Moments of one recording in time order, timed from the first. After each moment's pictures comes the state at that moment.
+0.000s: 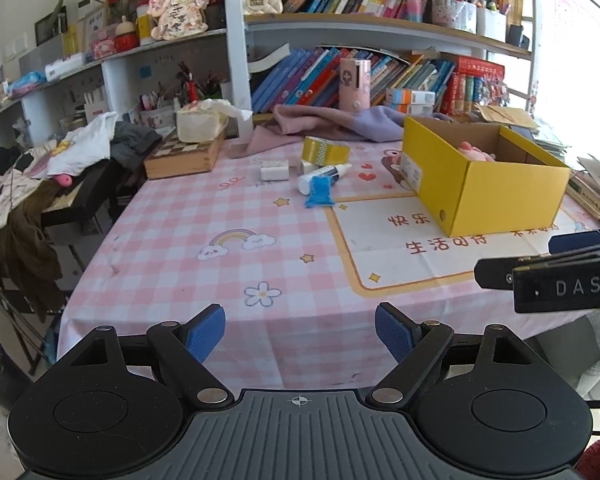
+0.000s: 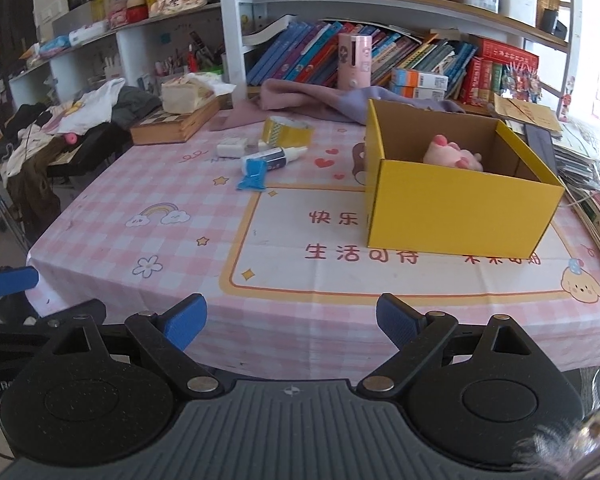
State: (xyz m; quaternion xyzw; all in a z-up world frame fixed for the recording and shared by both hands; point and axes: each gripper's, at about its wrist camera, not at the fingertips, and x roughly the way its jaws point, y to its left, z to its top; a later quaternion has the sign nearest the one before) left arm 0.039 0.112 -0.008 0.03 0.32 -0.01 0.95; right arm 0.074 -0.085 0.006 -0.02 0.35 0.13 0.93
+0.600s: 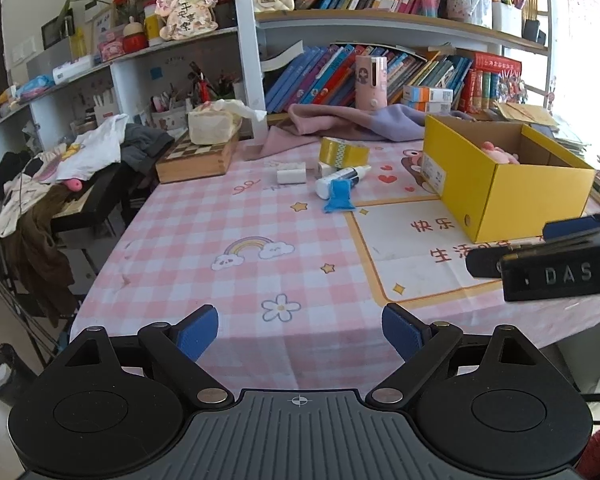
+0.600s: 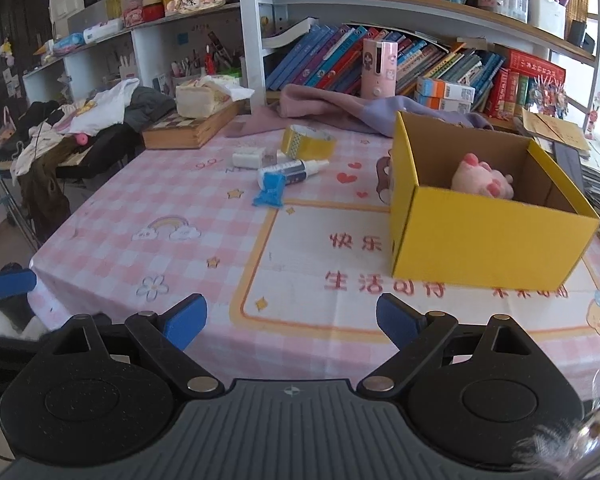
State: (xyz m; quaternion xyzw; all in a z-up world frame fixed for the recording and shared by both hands) left arm 0.068 0.114 -0.010 0.05 0.33 0.01 0.94; right arm 0.116 -0.069 0.003 -0.03 0.34 0.16 0.93
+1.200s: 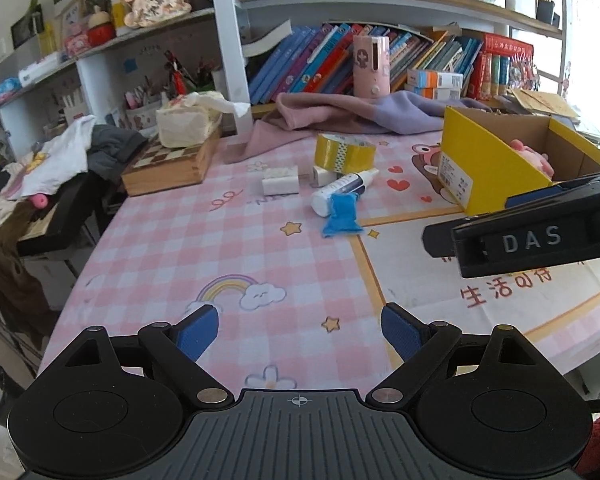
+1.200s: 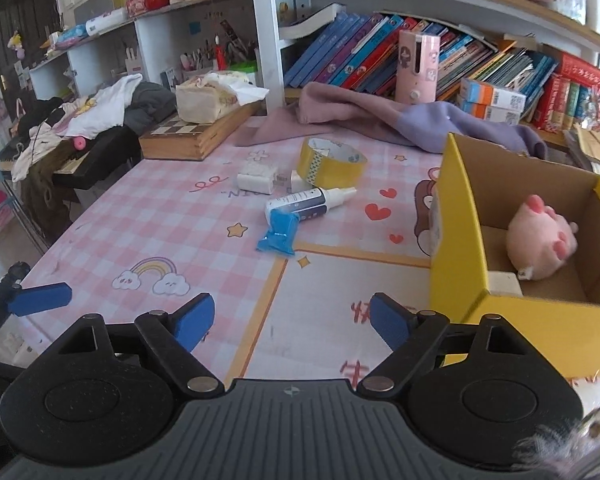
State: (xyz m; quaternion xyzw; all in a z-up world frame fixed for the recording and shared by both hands) left arm 0.172 0.108 -0.029 0.05 0.35 -0.01 0.93; right arm 0.236 -0.043 -0.005 -0.03 0.36 0.20 0.91
